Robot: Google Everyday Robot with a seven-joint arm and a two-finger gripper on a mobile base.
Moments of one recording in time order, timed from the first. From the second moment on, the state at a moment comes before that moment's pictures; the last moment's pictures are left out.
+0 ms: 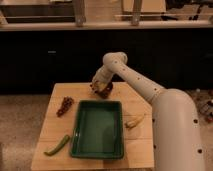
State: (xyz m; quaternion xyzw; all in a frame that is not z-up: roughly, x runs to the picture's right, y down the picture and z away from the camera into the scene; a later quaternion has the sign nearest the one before) arm -0.046 -0.029 0.904 -0.15 -0.28 -0.28 0.90
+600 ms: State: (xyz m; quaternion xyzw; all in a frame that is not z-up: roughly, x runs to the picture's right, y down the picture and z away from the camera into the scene) arm -0.002 -0.020 0.903 -0.17 -0.26 -0.26 0.92
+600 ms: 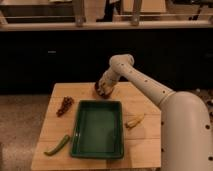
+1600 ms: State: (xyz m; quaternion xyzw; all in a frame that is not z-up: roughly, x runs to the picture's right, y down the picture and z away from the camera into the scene) arm -0.048 -0.038 0.927 -0.16 -0.29 -0.29 0.90
